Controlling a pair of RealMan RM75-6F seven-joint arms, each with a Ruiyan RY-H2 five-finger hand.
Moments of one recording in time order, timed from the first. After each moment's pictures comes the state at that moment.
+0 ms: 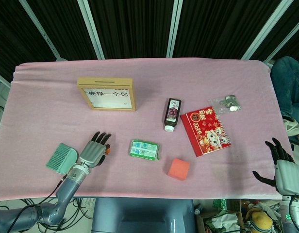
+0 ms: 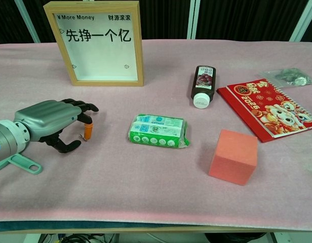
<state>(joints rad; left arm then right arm) -0.62 -1.67 -0.04 -1.40 1.14 0.98 0.55 0.05 -1.18 0.12 -1.66 -1.35 1.46 -0.01</state>
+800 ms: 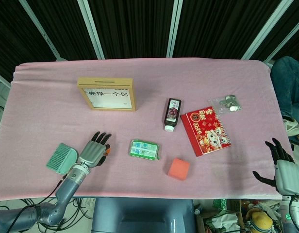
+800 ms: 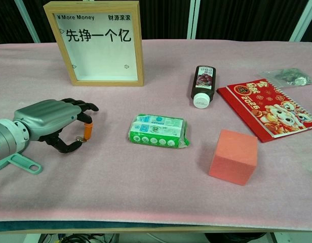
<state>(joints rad) -0.61 -1.66 -0.04 -1.40 1.16 0.99 0.53 0.05 -1.17 0.12 -1.67 -1.35 1.45 -0.01</state>
